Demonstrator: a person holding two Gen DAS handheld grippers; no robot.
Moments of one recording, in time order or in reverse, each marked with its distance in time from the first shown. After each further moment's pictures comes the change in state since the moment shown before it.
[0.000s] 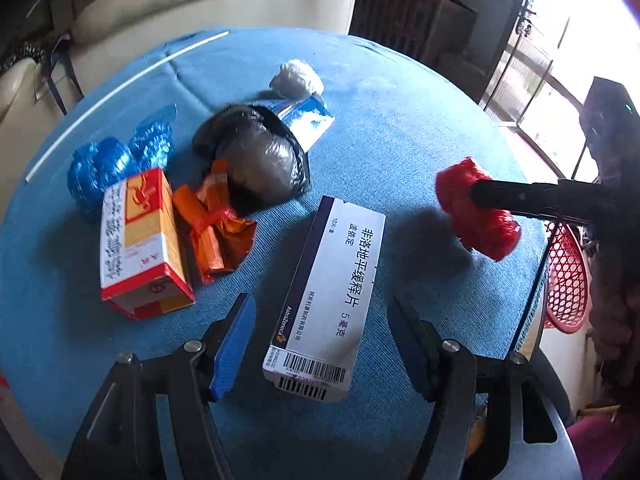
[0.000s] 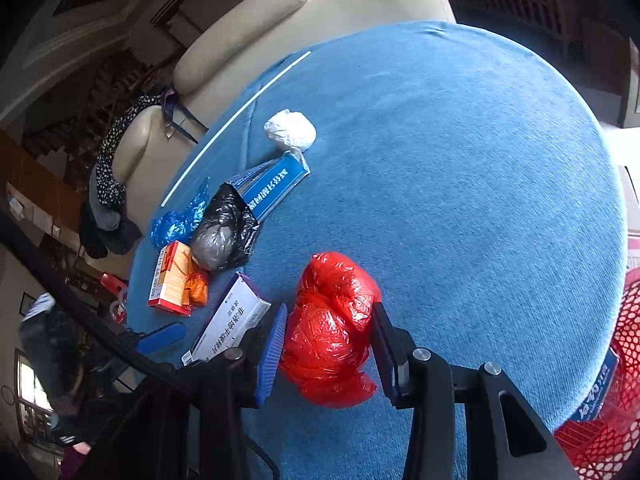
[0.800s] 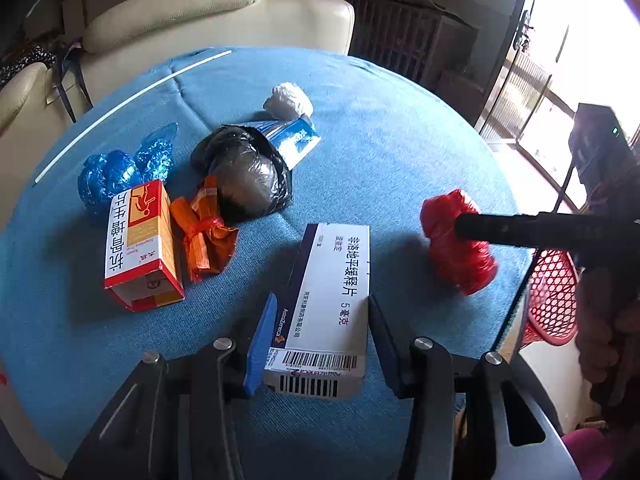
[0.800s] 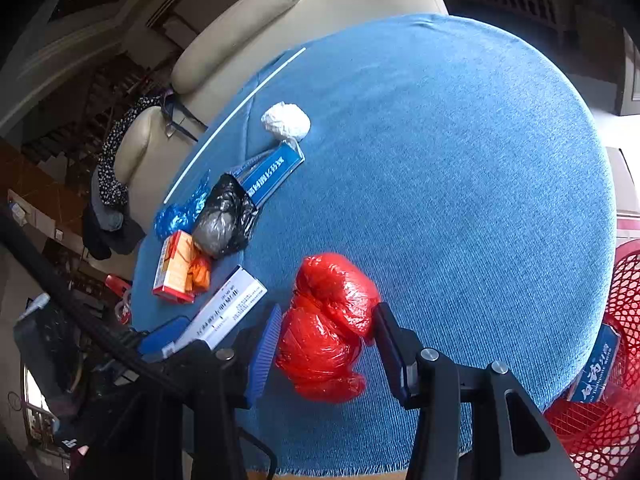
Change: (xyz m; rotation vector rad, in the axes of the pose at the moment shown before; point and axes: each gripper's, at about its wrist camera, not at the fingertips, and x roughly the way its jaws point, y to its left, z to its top) left arm -0.030 -0.019 -0.012 -0.014 -0.077 0.008; right arm -0.008 -0.005 -0.014 0.022 0.023 0.014
